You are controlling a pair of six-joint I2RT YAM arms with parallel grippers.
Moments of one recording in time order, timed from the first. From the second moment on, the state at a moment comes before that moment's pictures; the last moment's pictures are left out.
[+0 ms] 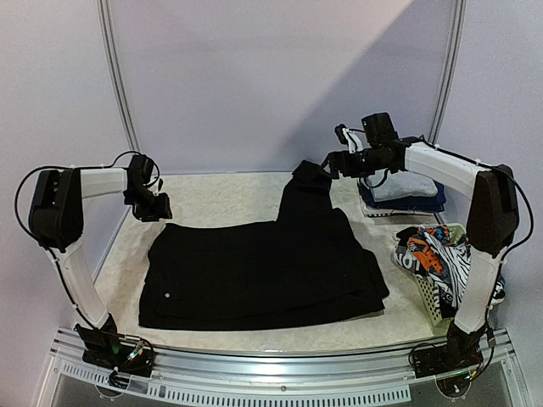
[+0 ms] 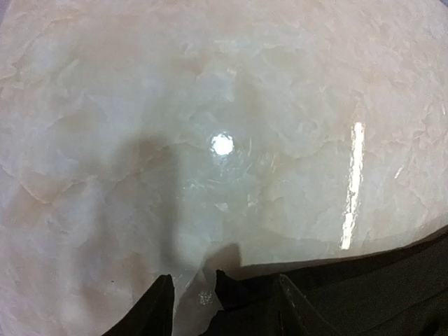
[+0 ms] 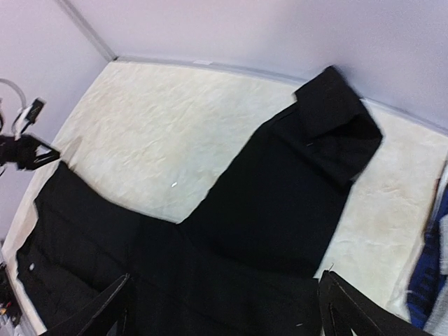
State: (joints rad) left arm -0.05 1.89 1.32 -0.54 0.05 -0.20; right arm 0.41 1.93 1.68 -0.42 -0.32 0.18
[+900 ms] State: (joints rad) left arm -0.03 1.99 1.31 -0.53 0.19 -0.17; right arm 0.42 1.95 1.59 -0.42 -0.48 0.20
